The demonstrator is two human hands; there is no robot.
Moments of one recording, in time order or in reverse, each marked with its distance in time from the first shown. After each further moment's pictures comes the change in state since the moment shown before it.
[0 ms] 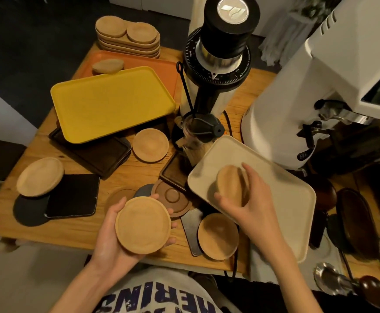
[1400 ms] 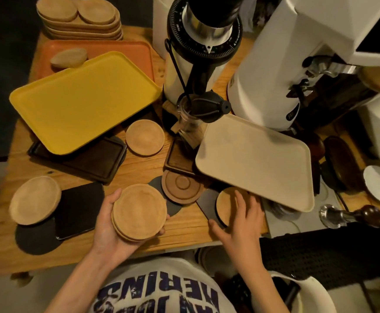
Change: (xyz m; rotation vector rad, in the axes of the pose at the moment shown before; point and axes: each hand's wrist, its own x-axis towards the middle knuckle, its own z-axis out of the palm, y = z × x) left_hand 0.016 0.059 -0.049 0.095 -0.007 -0.211; right_hand -0.099 -0.005 0.113 -0.340 0.160 0.379
